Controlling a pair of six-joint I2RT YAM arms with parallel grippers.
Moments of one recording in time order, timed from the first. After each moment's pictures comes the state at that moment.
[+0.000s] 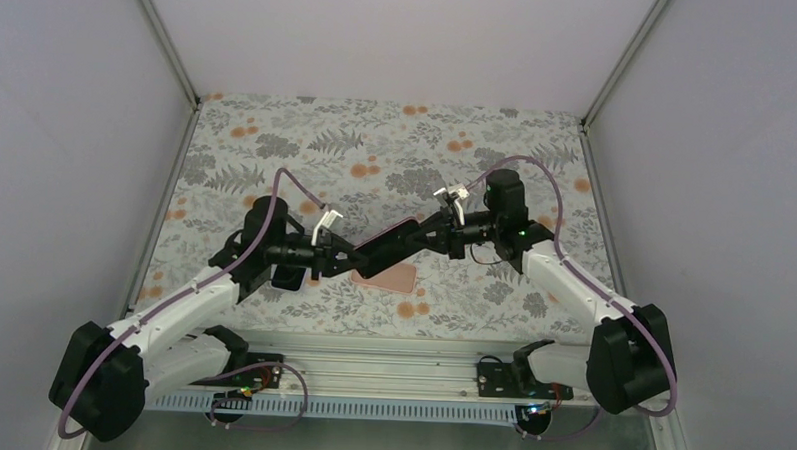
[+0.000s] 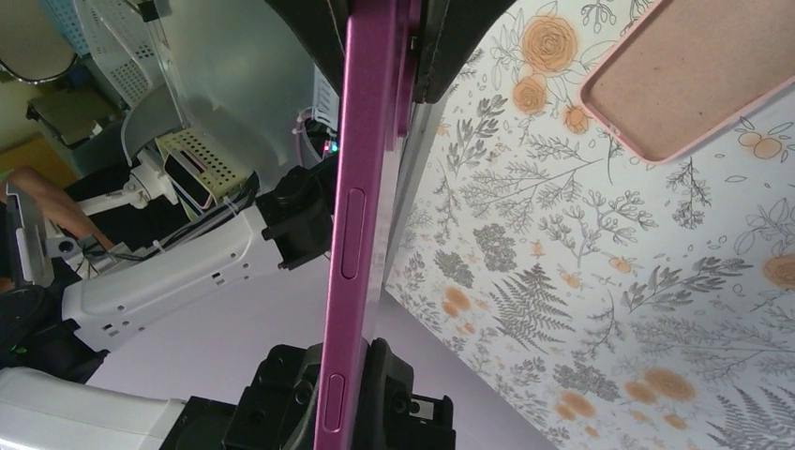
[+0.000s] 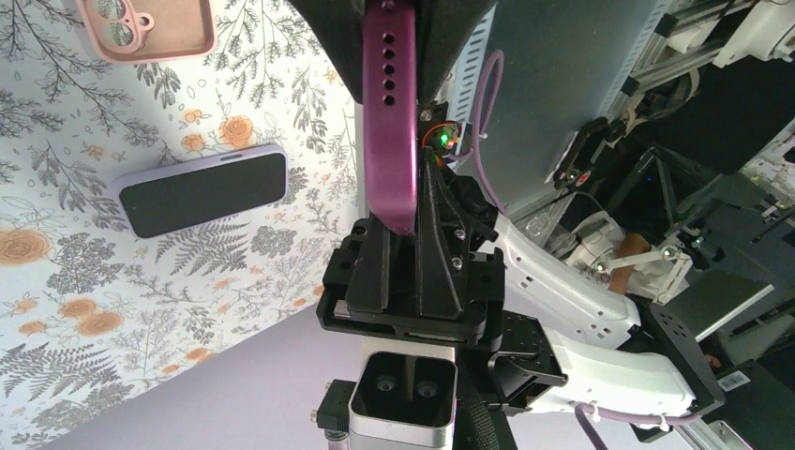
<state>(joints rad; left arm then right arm) -0.50 1.00 0.51 0.14 1.01 -0.45 0.41 1.25 0.77 -0.01 -1.28 0.06</state>
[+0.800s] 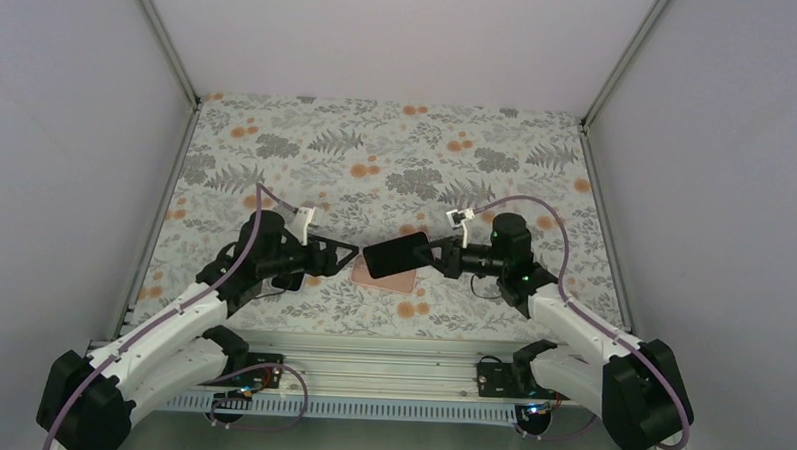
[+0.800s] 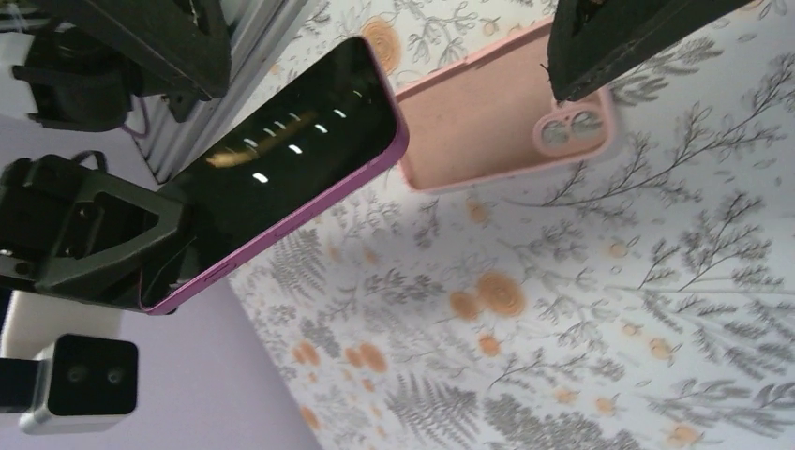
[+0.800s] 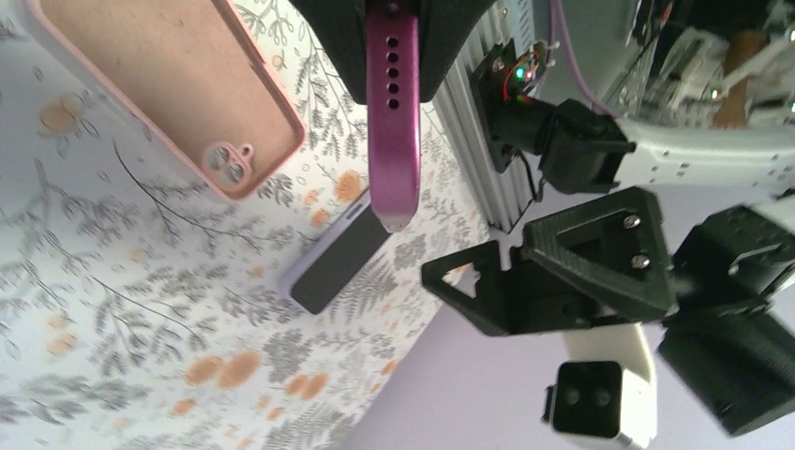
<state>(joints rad) -0.53 0.85 0.48 -0.10 0.49 -0.56 0.44 1.05 0.45 0.21 -0.89 0.49</state>
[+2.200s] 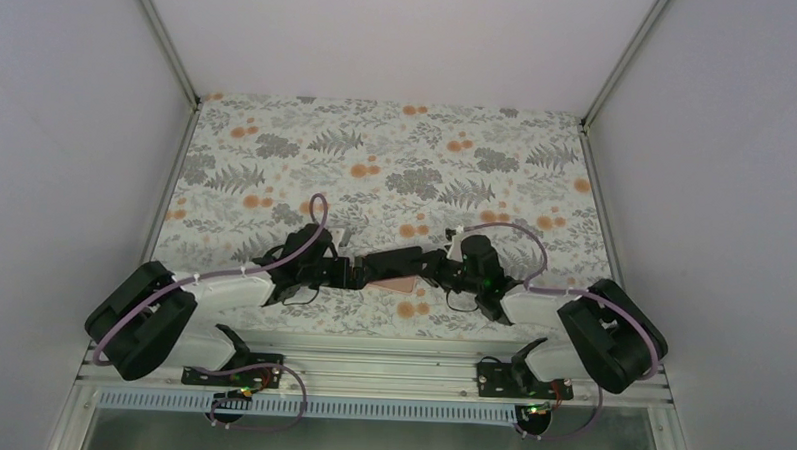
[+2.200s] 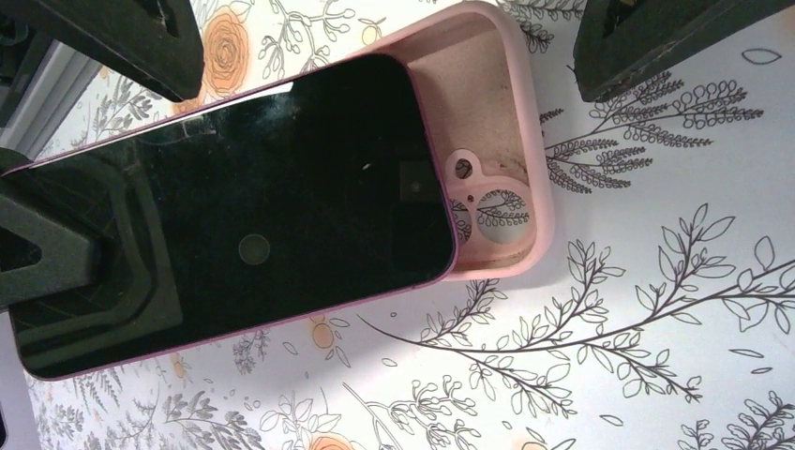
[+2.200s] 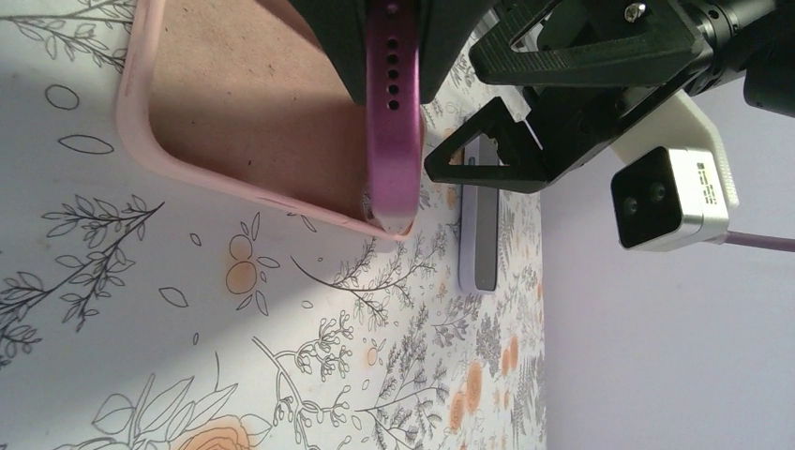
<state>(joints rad) -0.70 1.31 0.43 0.12 0.27 -0.66 0.62 1.35 0.28 0.57 -0.43 1.12</state>
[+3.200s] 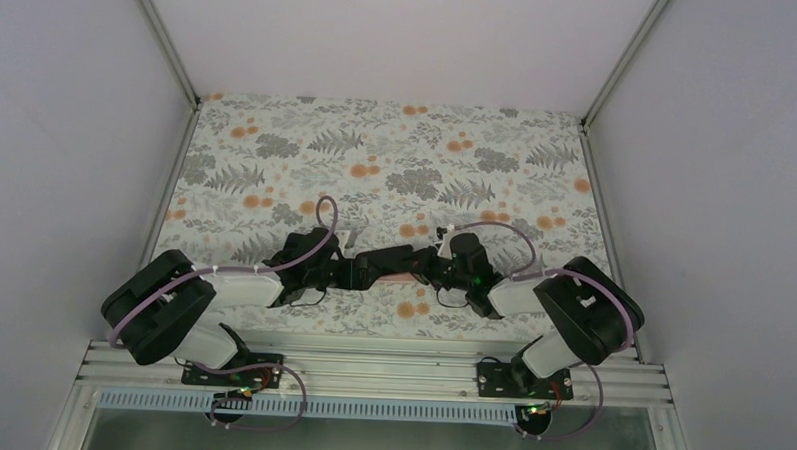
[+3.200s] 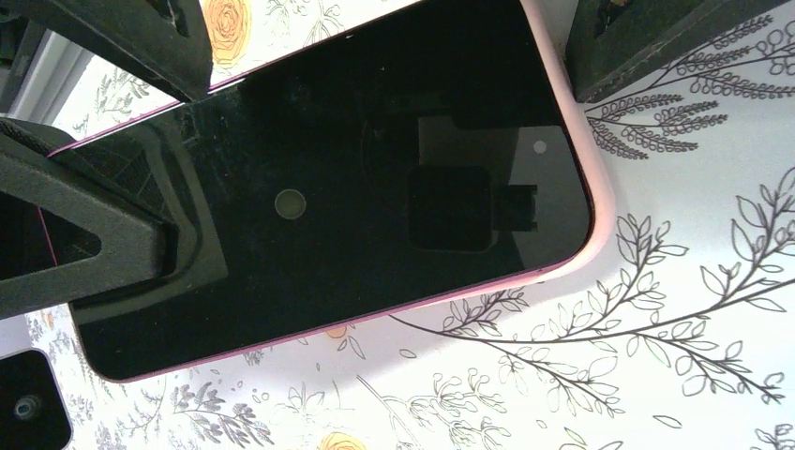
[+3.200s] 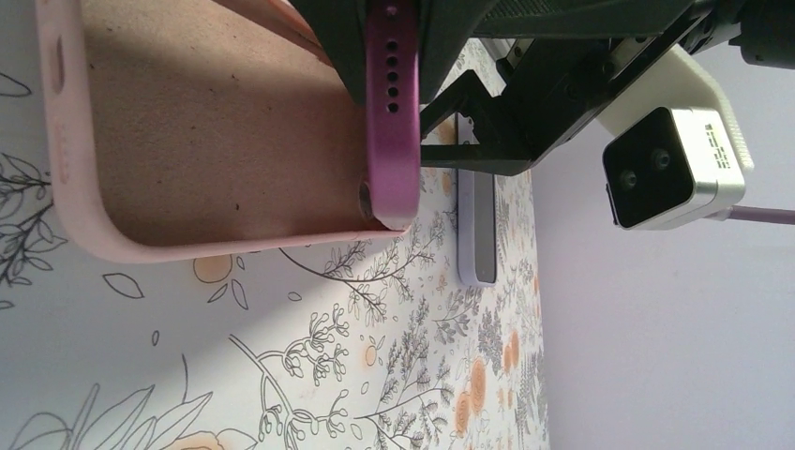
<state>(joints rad) -0.74 1.41 0.41 0.28 0.26 -0.72 0.66 1.52 0.32 0.71 -0.42 1.20</state>
